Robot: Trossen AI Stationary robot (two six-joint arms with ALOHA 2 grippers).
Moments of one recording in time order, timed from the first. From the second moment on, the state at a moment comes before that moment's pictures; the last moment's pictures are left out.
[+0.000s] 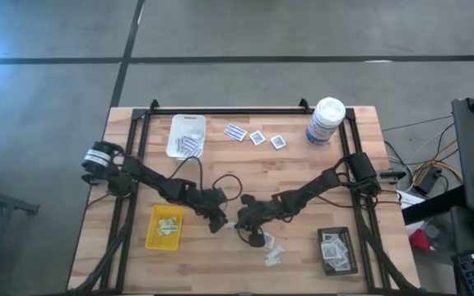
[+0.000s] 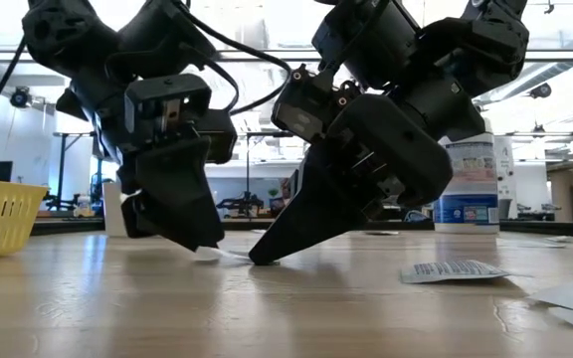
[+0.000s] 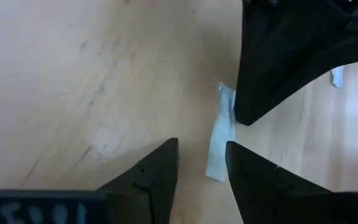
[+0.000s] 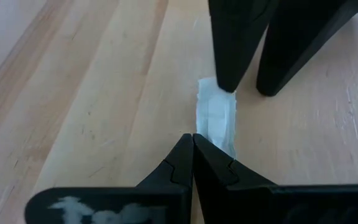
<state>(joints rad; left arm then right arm) -0.23 1.72 0.71 0.23 0.10 -0.82 0.25 2.11 1.01 0.37 0.00 0.18</state>
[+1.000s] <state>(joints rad) -0.23 1.73 0.72 0.26 0.19 -0.81 0.24 2.11 1.01 0.37 0.03 0.18</state>
